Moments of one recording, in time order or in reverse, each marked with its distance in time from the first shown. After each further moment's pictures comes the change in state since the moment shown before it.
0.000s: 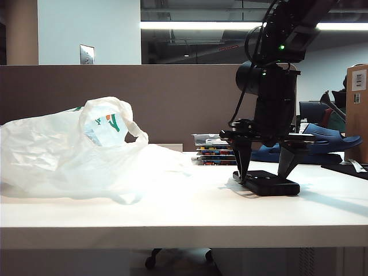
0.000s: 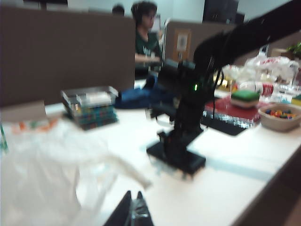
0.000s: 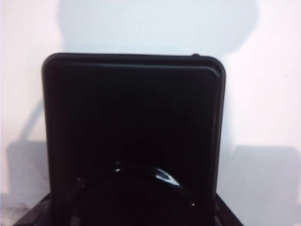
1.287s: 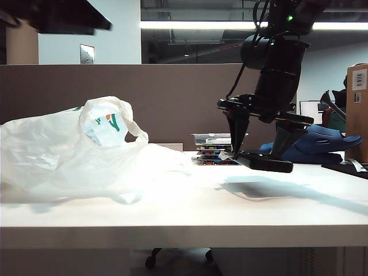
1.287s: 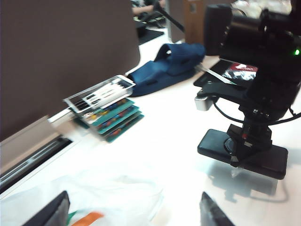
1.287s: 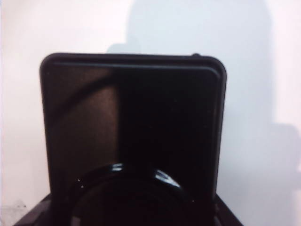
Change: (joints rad) left arm -0.121 1.238 0.737 0.167 -0.036 0.422; right arm 0.001 -0.111 -0.011 -0.046 -0.131 -0.009
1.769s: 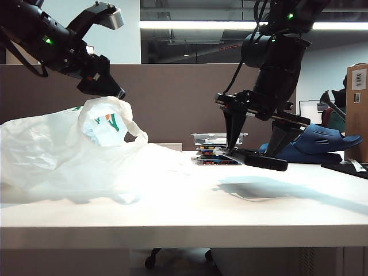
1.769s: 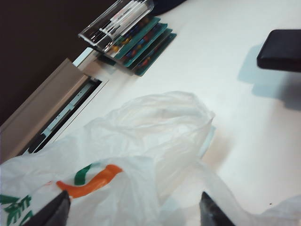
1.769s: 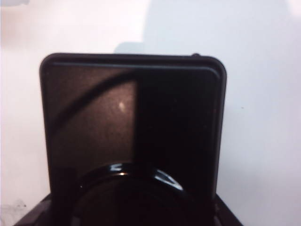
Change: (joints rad) left arm -0.106 0.193 0.047 -0.061 -0.360 0.315; right arm 0.000 -0.007 0.000 -0.010 -0.069 0.000
